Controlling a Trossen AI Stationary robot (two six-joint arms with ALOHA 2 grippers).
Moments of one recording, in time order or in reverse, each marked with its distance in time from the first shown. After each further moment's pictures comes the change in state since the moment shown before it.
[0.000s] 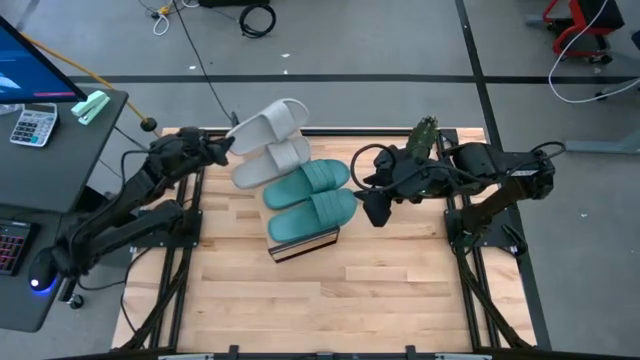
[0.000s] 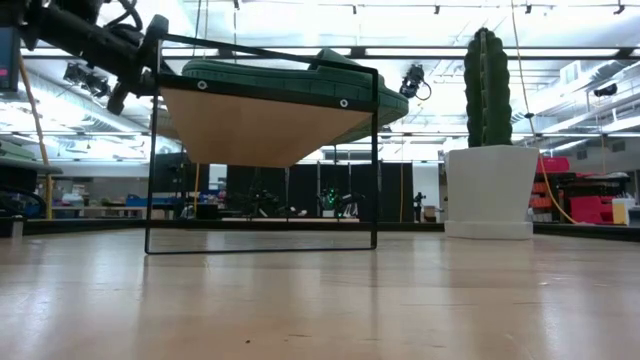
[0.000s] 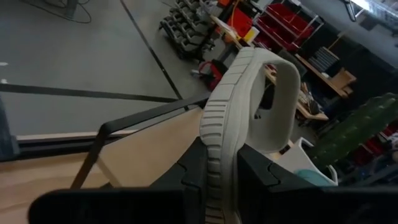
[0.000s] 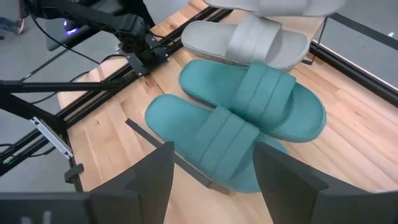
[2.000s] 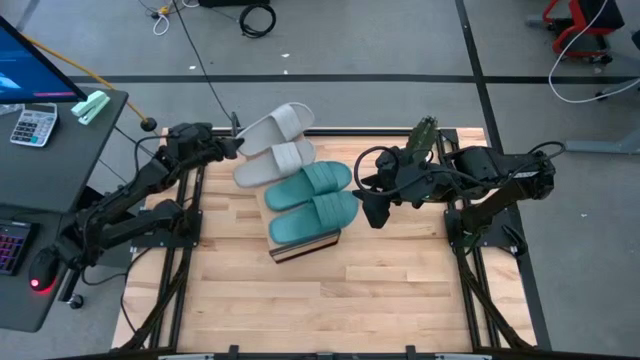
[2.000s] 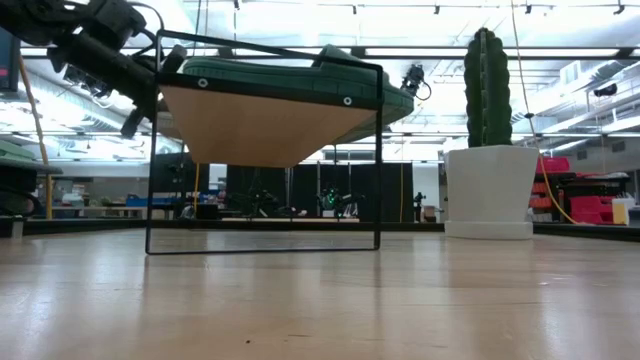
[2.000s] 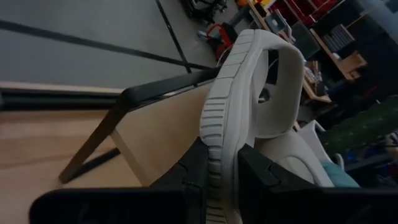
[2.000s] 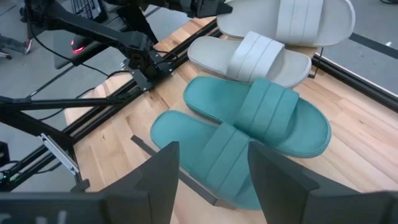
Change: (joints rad) left arm 0.117 0.214 0.000 0.051 0.203 -0.069; right arm 0.035 0.000 0.000 0.040 0.071 0.032
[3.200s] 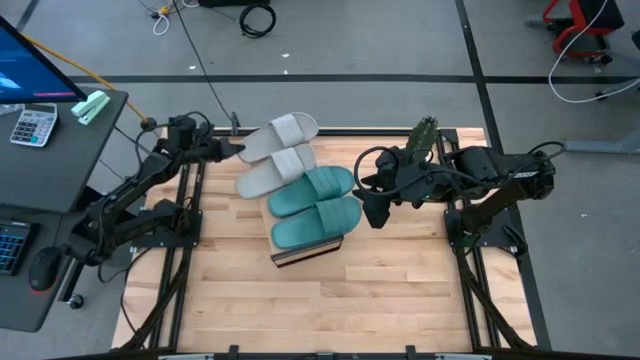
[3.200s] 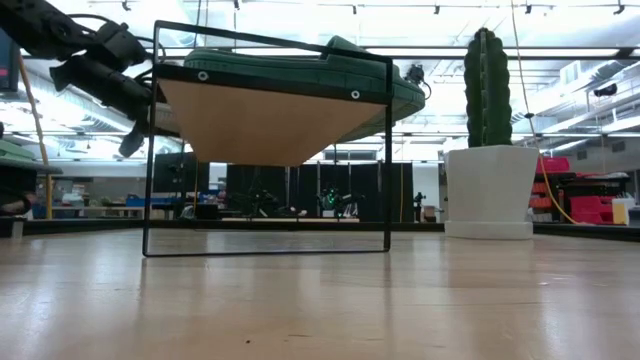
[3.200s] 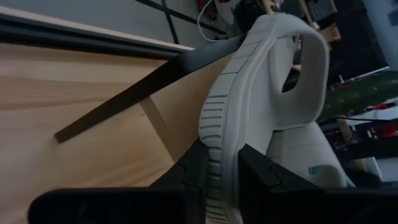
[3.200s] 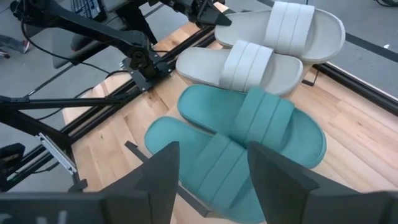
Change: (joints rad) left arm 0.228 0.132 -0.001 -0.040 0.414 0.018; right arm 0.000 0.000 0.000 0.000 0.005 -0.009
